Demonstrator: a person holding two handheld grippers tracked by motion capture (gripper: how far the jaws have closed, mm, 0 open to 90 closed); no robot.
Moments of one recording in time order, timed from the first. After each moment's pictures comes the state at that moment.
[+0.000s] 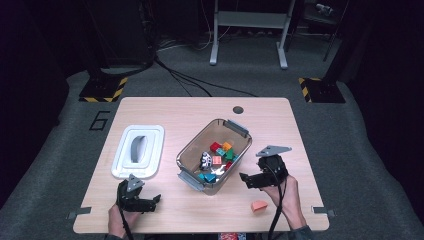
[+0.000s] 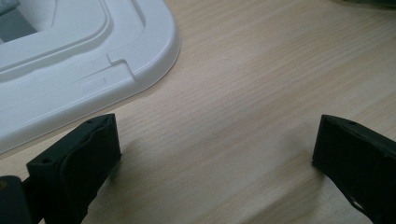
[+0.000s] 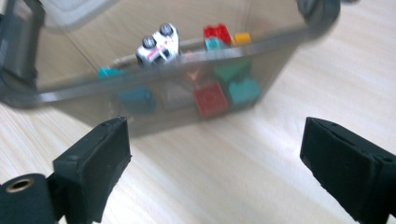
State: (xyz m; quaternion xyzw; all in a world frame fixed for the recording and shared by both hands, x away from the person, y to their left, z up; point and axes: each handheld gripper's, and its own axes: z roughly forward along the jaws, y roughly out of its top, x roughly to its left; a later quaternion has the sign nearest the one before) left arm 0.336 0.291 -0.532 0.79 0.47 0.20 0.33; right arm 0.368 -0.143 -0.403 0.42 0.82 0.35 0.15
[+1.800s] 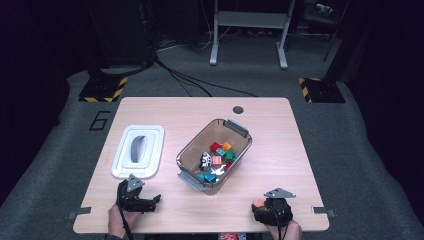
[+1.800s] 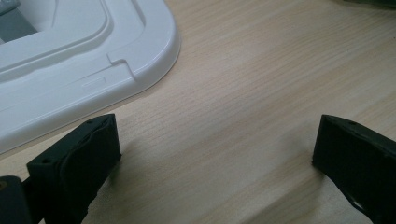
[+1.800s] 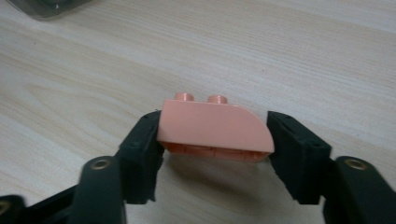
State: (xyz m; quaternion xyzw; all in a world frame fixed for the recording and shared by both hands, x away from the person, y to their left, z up) left arm 0.336 0.291 -0.532 0.79 0.47 0.20 0.33; right arm 0.295 -0.164 -0.509 0.53 0.78 0.30 0.16
